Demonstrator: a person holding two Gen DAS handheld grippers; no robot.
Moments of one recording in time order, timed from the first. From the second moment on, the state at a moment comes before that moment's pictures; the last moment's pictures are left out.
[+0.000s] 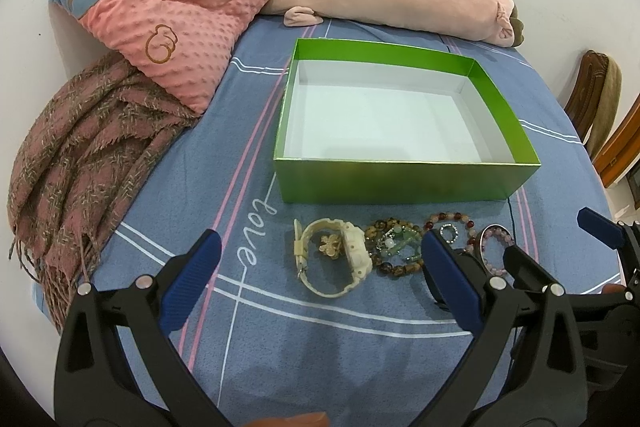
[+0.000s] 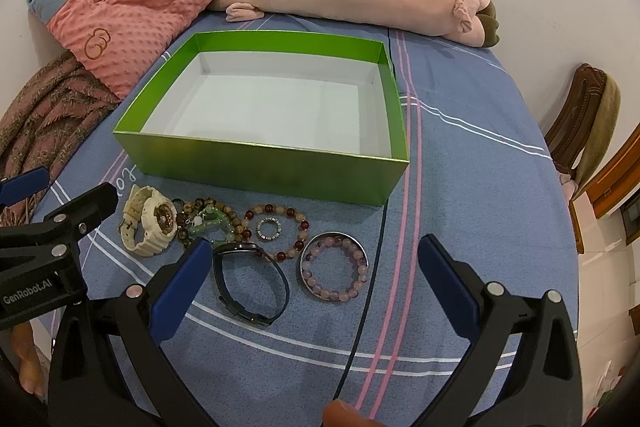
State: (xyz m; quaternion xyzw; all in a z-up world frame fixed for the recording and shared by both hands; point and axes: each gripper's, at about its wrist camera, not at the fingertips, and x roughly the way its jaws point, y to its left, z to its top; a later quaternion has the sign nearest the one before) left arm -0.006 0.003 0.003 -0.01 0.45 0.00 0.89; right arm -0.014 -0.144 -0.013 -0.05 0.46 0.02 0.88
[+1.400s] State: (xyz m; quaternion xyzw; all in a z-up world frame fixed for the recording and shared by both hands) left arm -0.005 0.015 -0.006 -0.02 0.44 0.01 0.90; right arm -0.012 -0.145 -0.017 -0.04 0.47 0.02 0.88
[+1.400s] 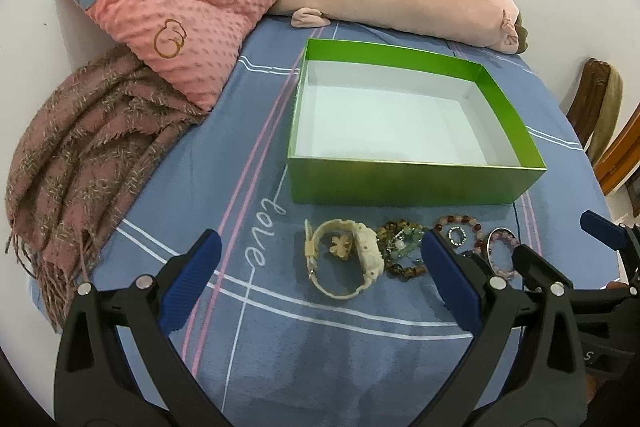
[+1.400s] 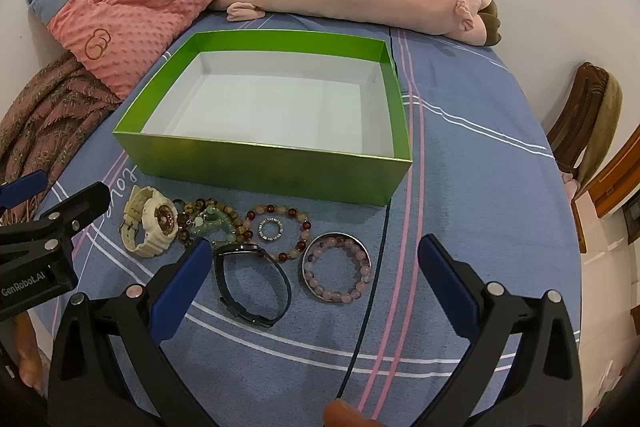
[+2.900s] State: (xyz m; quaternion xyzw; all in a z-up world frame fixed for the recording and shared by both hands) left arm 0.037 0.048 -0.070 -0.05 0.54 -0.05 0.84; right arm 0.008 -0.126 -0.077 -0.08 0.56 0.10 0.82
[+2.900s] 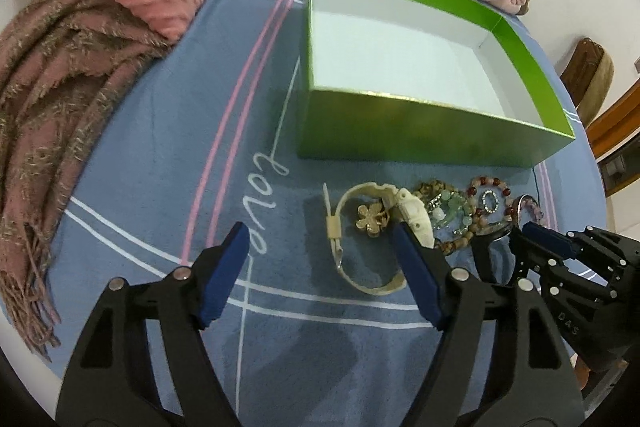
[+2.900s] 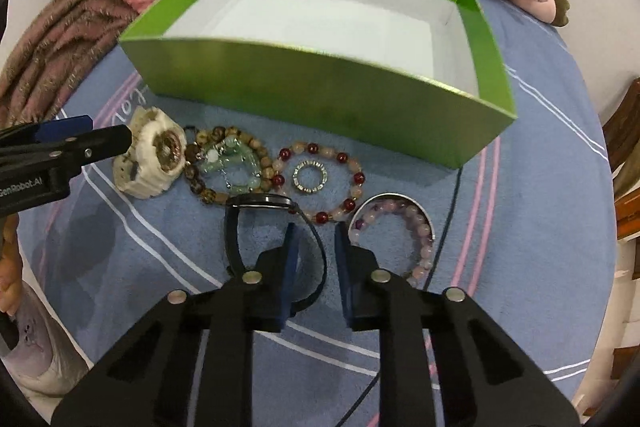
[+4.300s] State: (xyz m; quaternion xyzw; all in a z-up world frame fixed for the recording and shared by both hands) left arm 0.047 0.031 -0.089 -0.05 0.57 -0.08 0.81; right arm 0.011 -0.123 -0.089 -0.09 0.56 0.10 0.82
